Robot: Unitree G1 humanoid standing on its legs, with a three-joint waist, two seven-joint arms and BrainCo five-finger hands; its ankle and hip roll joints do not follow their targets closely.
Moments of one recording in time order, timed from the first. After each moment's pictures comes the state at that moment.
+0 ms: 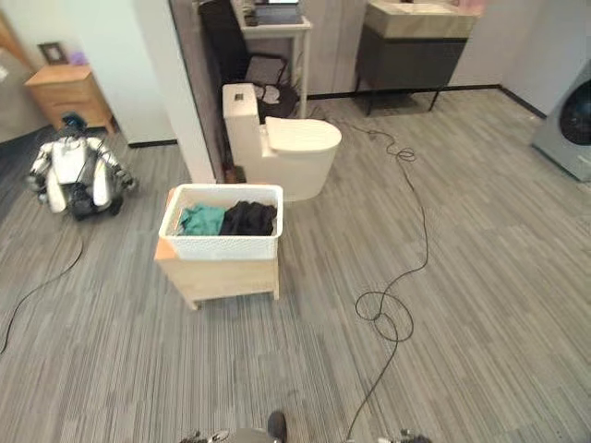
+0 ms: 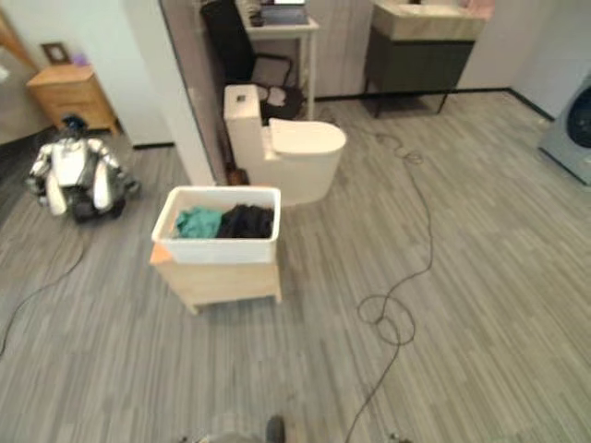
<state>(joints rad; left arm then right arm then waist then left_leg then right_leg) -0.04 0.24 -0.30 1.27 -0.22 -0.09 0.02 -0.01 -0.26 0.29 1.25 0.18 -0.03 0.05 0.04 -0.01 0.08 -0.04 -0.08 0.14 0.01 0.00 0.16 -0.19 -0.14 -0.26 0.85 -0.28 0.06</state>
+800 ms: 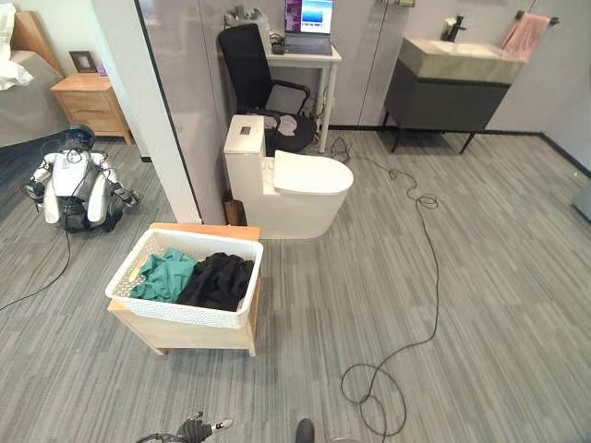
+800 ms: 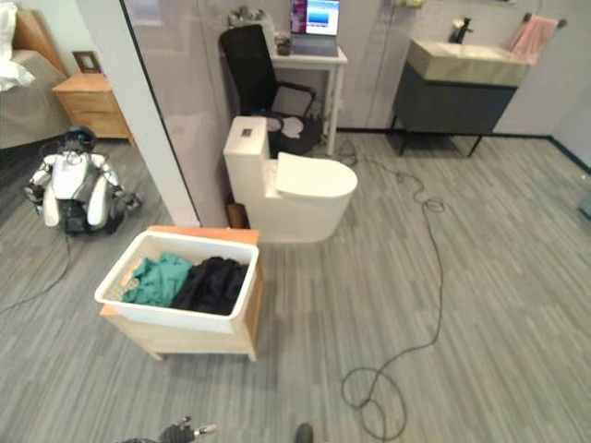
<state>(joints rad) 0.01 0.30 -0.31 1.04 -0.16 -0.11 0.02 0.04 -0.32 0.20 1.24 0.26 -0.04 0.04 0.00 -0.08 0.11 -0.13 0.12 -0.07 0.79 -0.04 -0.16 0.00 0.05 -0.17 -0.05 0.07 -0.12</state>
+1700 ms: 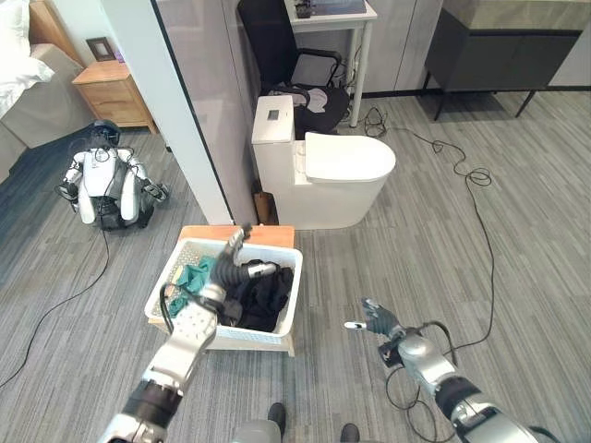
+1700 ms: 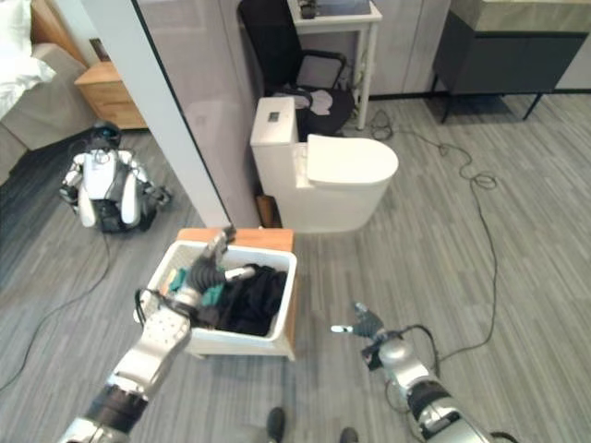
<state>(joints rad) -0.26 0.42 -0.21 0.14 -0.17 -0.05 0.11 -0.40 -0.28 0.47 0.87 0.14 0.01 0.01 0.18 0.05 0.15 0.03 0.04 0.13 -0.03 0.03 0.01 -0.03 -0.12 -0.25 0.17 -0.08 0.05</state>
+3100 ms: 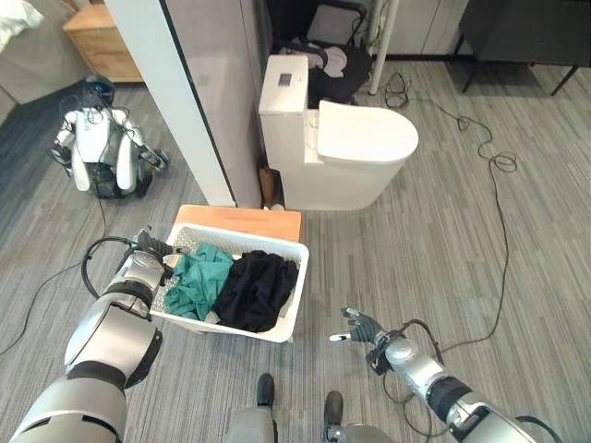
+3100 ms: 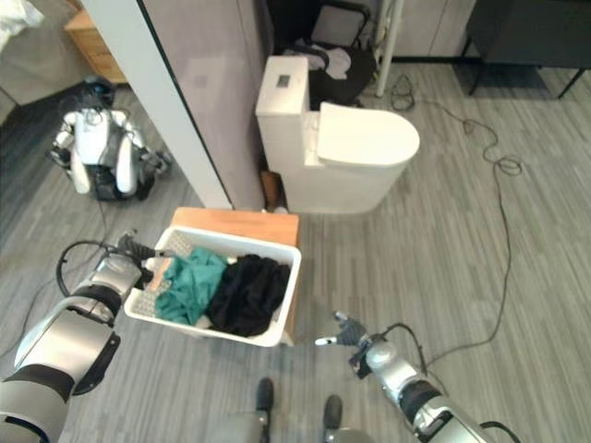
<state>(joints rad) -0.91 0.55 -0.46 1.40 -0.08 0.13 0.17 -0.33 -0.36 0.62 0.79 0.18 0.04 0.05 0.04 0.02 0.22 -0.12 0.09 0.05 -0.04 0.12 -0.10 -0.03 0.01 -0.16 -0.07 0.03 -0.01</state>
